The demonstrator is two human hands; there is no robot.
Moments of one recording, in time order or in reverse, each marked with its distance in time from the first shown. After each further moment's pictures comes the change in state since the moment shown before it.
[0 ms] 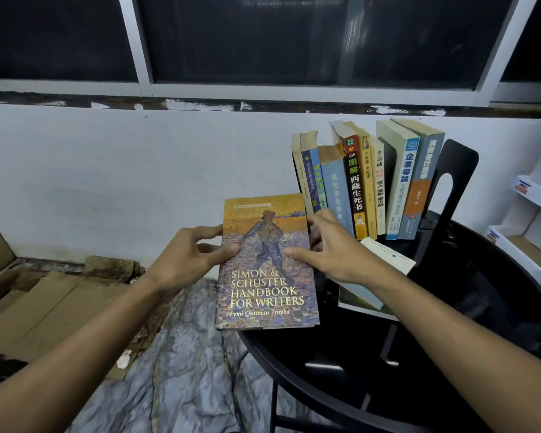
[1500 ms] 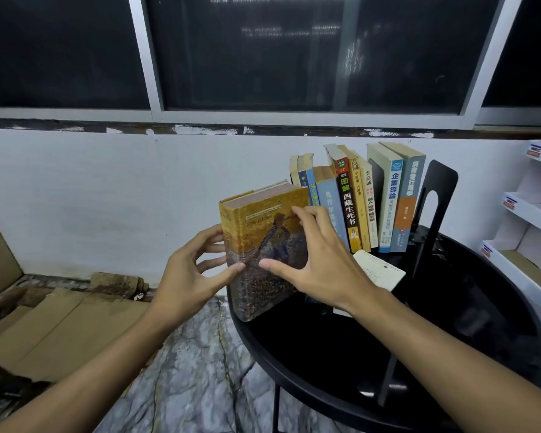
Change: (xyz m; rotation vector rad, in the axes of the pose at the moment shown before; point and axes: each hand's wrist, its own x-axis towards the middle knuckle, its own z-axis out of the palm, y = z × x) left_hand -0.040 0.008 0.013 -0.076 0.214 0.334; right_hand -0.042 -0.062 0.003 -0.233 0.304 -0.153
